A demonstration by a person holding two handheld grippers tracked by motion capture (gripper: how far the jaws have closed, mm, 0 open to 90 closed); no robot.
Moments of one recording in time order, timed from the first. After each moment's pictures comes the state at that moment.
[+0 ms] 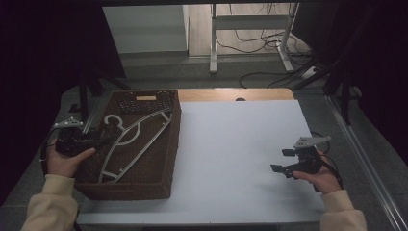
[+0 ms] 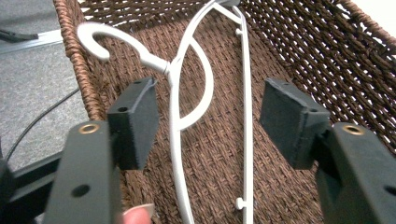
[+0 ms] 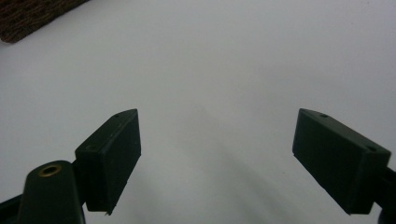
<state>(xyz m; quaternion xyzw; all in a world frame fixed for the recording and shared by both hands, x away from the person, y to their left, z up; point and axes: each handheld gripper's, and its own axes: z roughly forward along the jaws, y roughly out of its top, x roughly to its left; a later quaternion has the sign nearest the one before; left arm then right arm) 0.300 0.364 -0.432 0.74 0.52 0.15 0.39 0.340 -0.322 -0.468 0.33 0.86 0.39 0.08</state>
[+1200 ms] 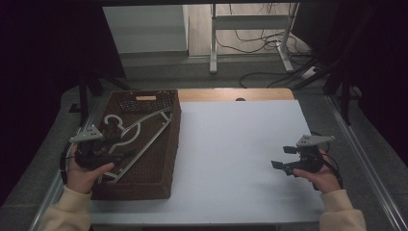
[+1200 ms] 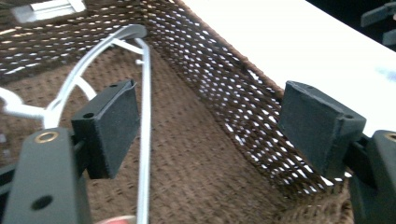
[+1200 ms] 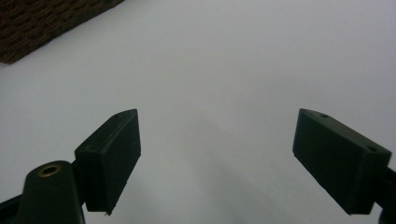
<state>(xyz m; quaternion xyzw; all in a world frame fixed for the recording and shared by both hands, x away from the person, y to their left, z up) 0.260 0.283 -0.415 0.77 0.43 0.14 0.45 0.339 -0.323 -0.462 0.34 0.84 0.41 0.10</state>
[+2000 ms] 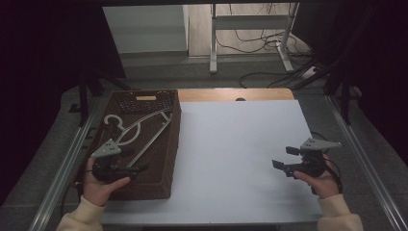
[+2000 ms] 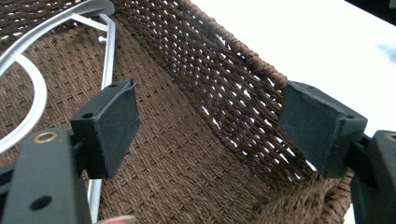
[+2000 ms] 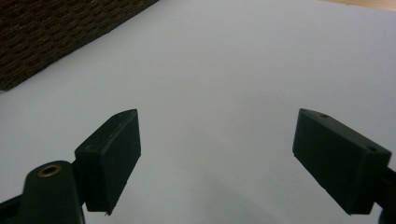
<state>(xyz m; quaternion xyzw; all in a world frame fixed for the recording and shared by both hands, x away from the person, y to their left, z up) 0.247 0.250 -0.442 0.78 0.42 0.14 0.44 0.323 -0.324 -0.461 0.37 0.81 0.44 0.12</state>
